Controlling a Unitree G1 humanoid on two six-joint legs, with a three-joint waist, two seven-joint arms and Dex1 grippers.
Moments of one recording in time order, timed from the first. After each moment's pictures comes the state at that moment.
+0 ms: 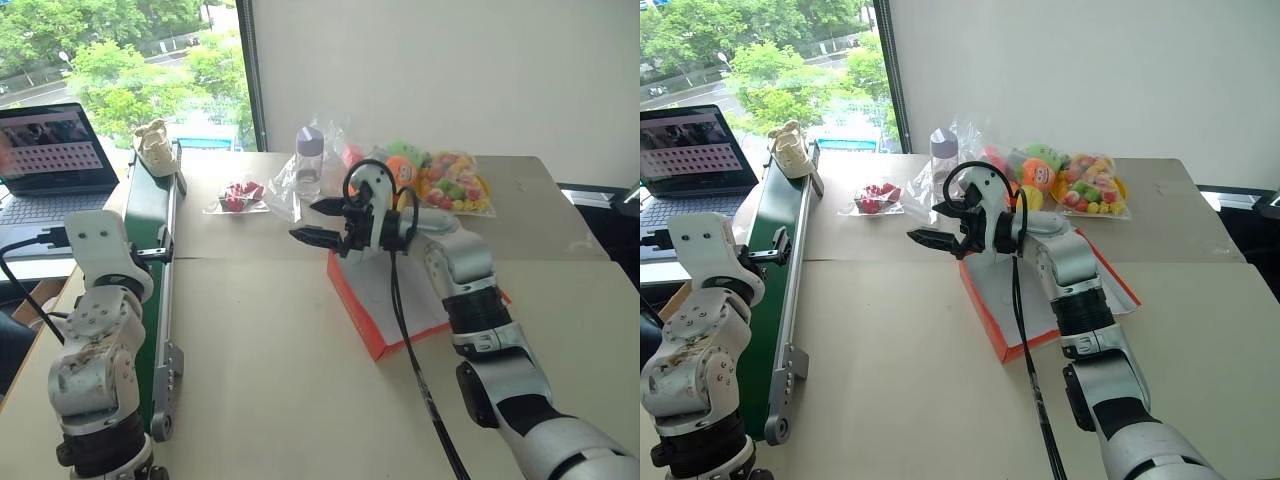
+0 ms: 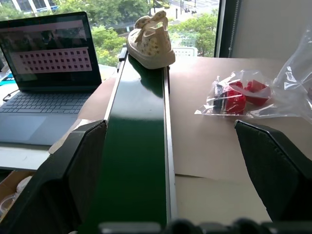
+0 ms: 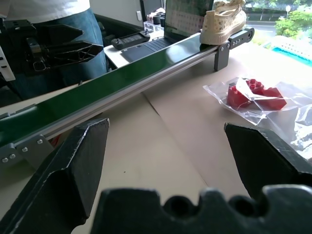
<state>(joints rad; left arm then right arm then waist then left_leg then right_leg) -0.26 0.33 0.43 -0.56 -0.20 0.89 0.03 -0.87 -0.26 0.12 0.22 0.32 0.60 0.90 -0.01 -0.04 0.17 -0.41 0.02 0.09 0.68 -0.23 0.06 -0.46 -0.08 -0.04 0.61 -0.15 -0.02</state>
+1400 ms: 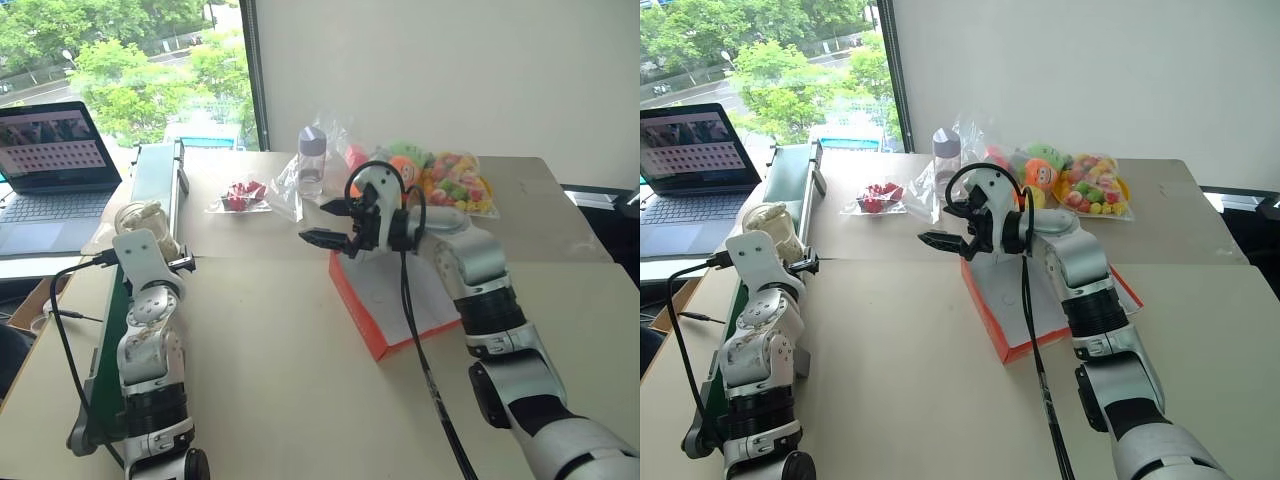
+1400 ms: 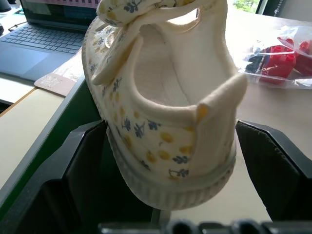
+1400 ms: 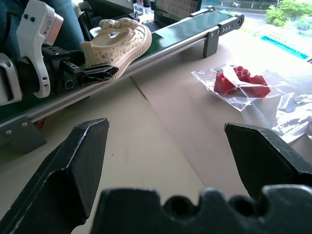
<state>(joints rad) -0.34 0.17 0.38 -0.14 -0.12 0.64 0.18 -0.86 -0.32 0.15 0.16 0.32 0.62 0.87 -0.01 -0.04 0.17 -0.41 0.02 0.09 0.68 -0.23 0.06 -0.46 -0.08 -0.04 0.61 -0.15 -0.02</state>
